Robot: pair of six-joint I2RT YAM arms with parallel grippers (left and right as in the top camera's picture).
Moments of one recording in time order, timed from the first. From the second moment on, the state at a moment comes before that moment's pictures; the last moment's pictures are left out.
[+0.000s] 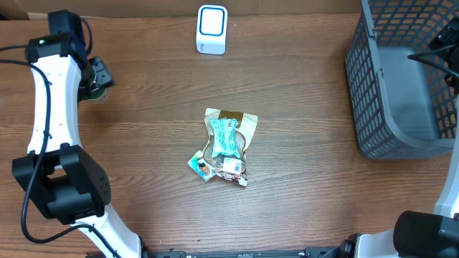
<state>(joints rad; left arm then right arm) 0.23 1.97 1.85 -1.16 -0.14 -0.34 -0.31 1.63 1.85 -0.98 0.44 0.36</state>
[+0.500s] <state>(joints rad) 0.25 1.97 1.71 -1.10 -0.15 -0.34 -0.31 1.63 1.85 -0.98 0.44 0.36</state>
